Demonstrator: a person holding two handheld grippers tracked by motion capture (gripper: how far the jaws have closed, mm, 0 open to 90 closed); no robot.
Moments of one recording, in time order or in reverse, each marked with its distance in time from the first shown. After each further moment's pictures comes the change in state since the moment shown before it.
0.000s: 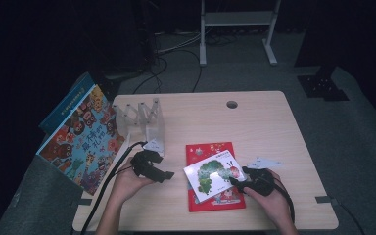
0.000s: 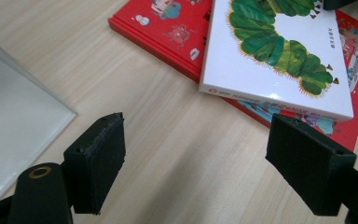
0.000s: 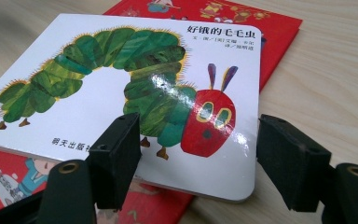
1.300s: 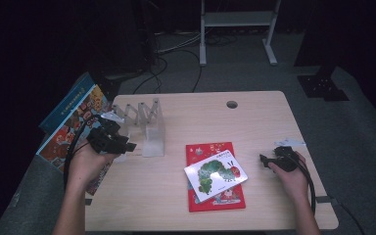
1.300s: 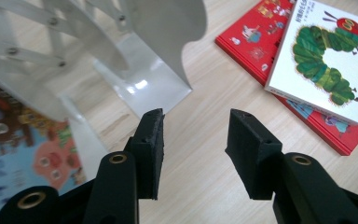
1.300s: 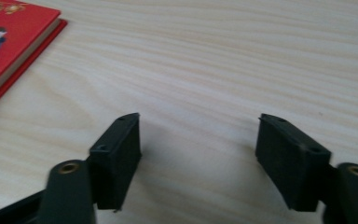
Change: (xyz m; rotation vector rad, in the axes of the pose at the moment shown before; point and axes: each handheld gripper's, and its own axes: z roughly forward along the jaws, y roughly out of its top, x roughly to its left) left arm 0.028 0.026 -0.127 0.039 0.210 -0.125; right arm -0.115 0.000 -0.003 0.049 -0.302 0.137
